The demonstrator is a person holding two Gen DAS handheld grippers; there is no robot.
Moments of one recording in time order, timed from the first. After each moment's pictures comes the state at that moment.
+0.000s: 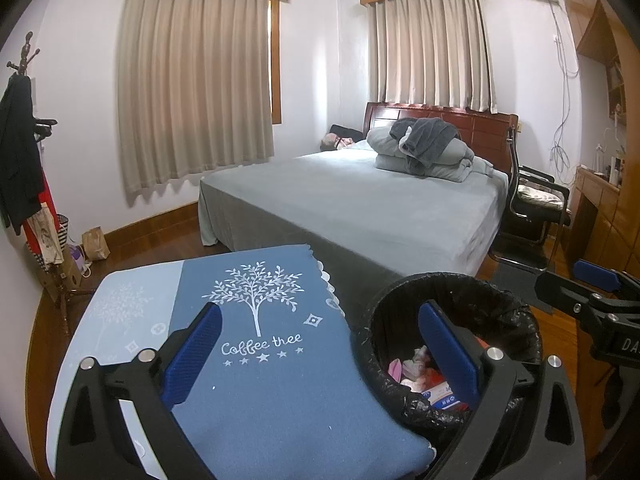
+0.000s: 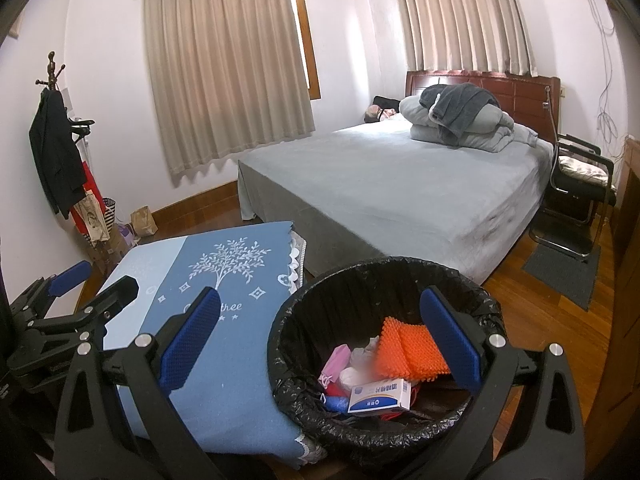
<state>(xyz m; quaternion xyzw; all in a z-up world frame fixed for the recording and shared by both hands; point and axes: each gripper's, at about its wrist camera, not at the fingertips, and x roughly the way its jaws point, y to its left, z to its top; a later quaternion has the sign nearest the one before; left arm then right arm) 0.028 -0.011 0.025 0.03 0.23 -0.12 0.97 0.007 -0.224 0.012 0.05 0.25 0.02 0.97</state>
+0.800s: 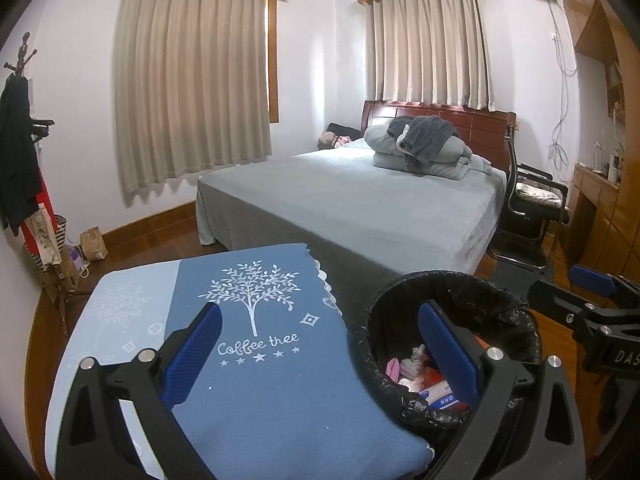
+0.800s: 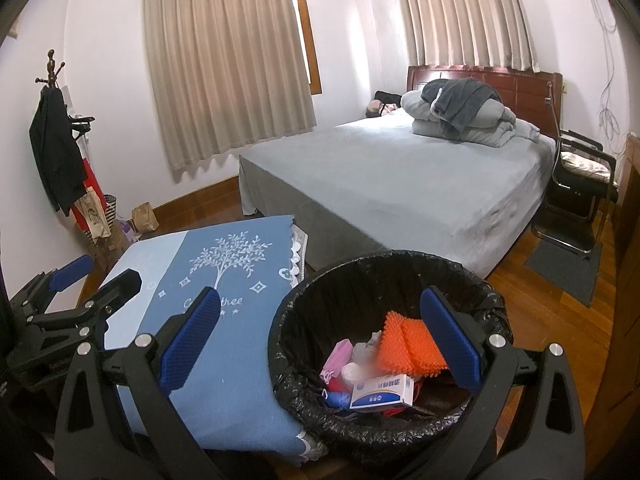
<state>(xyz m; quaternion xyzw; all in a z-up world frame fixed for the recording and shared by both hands) 0.025 -0.014 0.018 0.03 0.23 -0.12 0.97 0.004 -0.222 0.006 0.05 0.25 0.02 0.97</state>
